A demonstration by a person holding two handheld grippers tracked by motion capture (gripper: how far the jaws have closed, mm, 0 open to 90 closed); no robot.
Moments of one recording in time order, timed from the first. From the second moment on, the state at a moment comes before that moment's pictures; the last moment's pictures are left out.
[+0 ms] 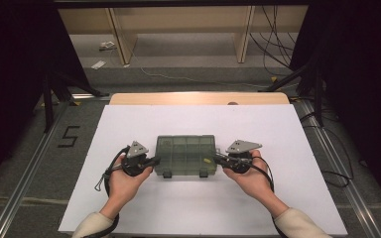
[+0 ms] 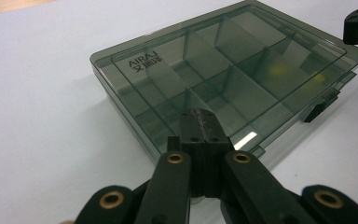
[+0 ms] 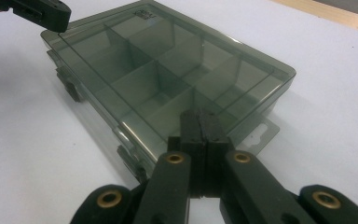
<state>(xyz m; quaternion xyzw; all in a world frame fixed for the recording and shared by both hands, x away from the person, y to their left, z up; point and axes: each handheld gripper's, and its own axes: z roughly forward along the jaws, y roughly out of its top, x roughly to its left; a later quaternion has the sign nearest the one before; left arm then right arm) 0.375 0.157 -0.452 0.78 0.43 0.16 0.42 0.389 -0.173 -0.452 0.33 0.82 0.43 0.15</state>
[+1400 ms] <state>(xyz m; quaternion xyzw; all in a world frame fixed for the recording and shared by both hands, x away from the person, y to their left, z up) 0.339 0.207 -0.447 0.74 0.41 0.23 0.49 0.360 -0.262 -0.447 0.31 0.79 0.50 0.18</state>
